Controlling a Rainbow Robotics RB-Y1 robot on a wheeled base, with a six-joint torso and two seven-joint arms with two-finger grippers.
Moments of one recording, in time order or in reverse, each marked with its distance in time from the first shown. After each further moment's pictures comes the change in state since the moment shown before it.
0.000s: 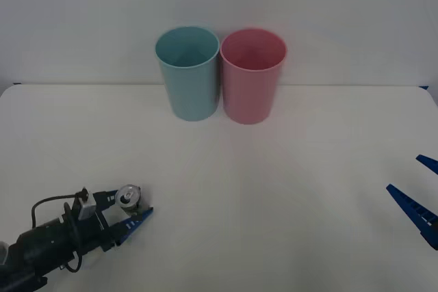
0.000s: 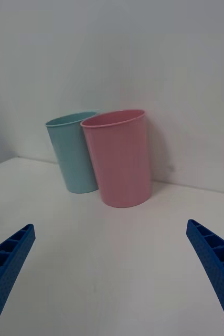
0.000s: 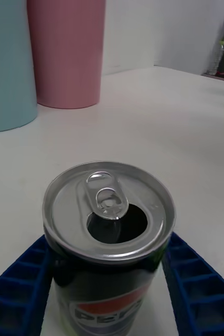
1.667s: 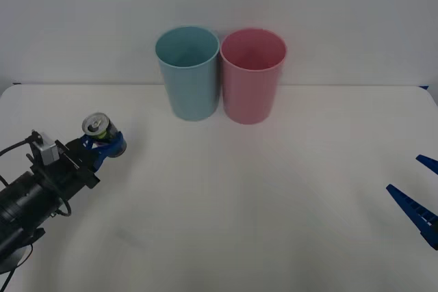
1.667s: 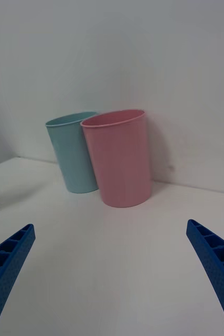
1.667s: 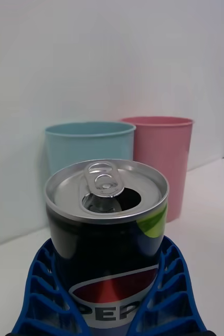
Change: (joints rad) right arm 0.000 0.000 0.000 0.000 0.000 0.000 0.000; left arm -0.023 0.007 0.033 -0.251 0.291 0.211 0.061
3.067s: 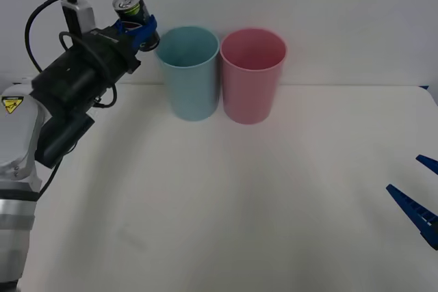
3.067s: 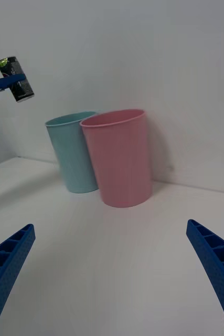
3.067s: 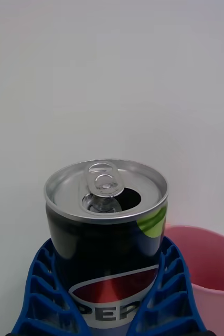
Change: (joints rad) right arm 0.000 0.000 0.000 0.000 0.000 0.000 0.000; left arm -0.393 -0.024 -0.173 -0.201 -0.481 0.497 0.683
